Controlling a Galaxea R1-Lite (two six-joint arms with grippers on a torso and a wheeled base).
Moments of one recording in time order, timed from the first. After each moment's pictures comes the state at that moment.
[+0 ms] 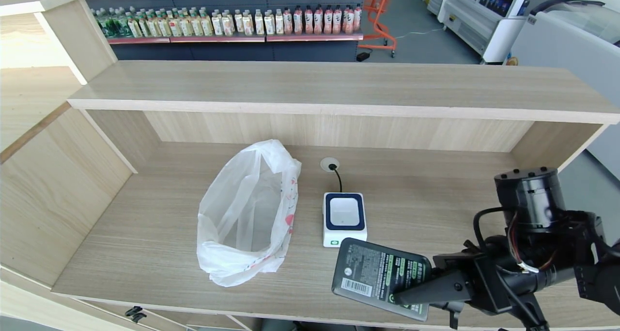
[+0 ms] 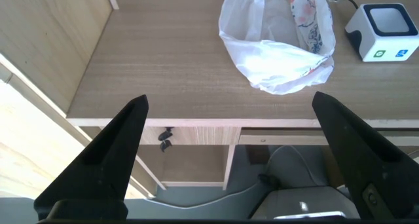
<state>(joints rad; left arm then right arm) 0.00 0.00 0.00 0.00 -0.07 0.03 0.45 1.63 -0.60 -0.46 1.18 -2.80</state>
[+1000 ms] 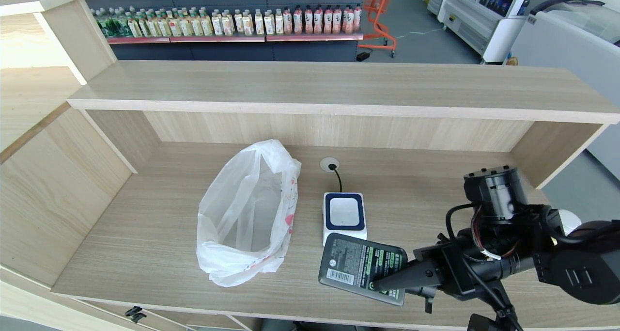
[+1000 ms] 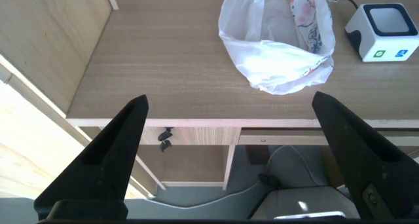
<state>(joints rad) 0.00 0.00 0.00 0.00 -0.07 0.03 0.46 1.74 -0.67 -0.47 1.18 -2.80</state>
